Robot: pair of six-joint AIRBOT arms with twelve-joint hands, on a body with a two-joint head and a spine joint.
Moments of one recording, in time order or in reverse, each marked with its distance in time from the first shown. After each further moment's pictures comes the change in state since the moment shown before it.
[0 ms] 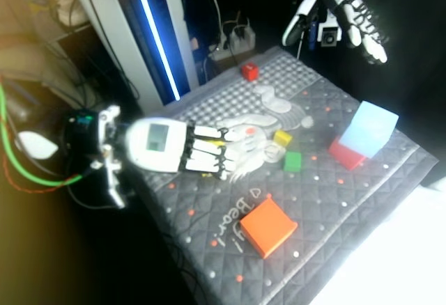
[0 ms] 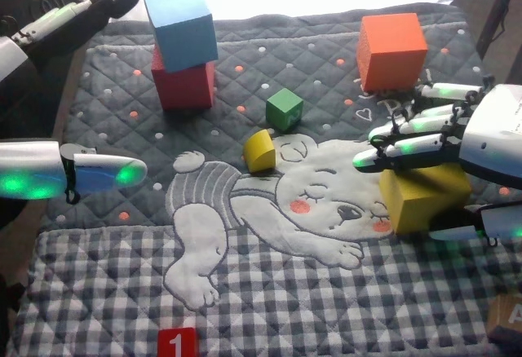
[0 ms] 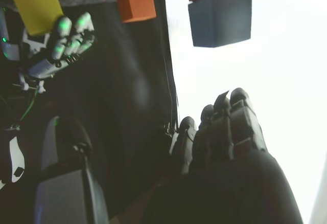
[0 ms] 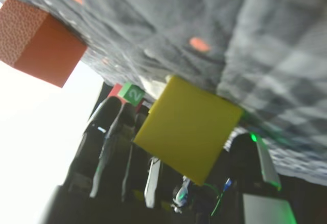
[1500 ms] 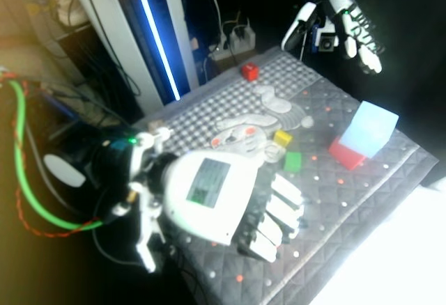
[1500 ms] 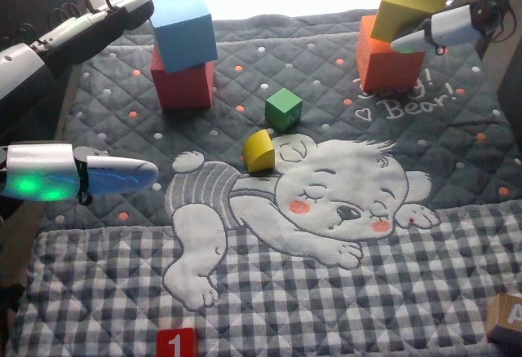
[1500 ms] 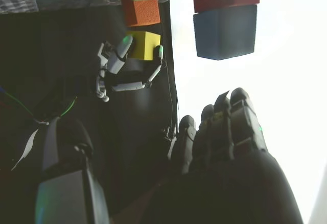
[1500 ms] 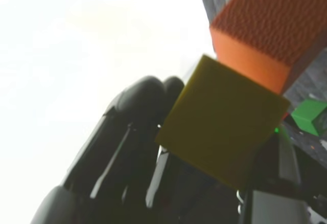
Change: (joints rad) left arm -0.012 -0.041 0.035 0.023 0.024 -0.044; right arm 0.398 -0.219 0.378 0.207 -0.230 -0.137
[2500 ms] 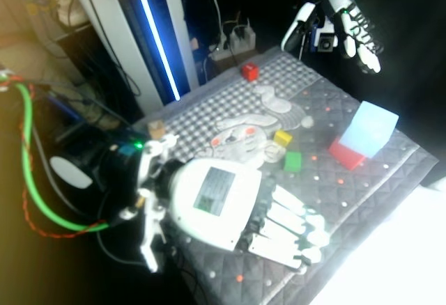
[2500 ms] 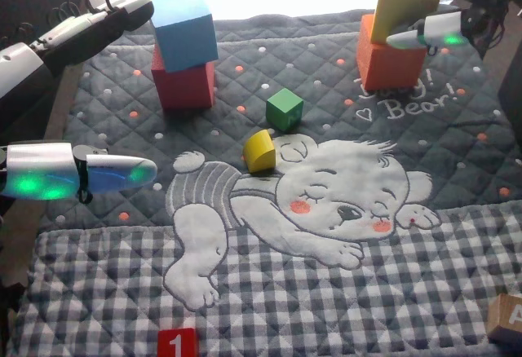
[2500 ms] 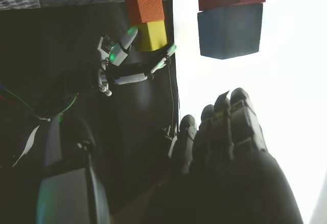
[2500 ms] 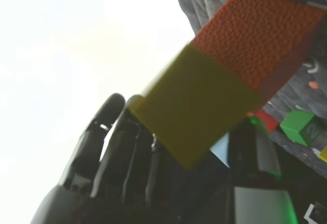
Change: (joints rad) left arm 0.000 0.000 -0.001 -0.002 -0.005 -0.004; right arm -0.003 -0.020 0.005 0.004 -0.035 0.000
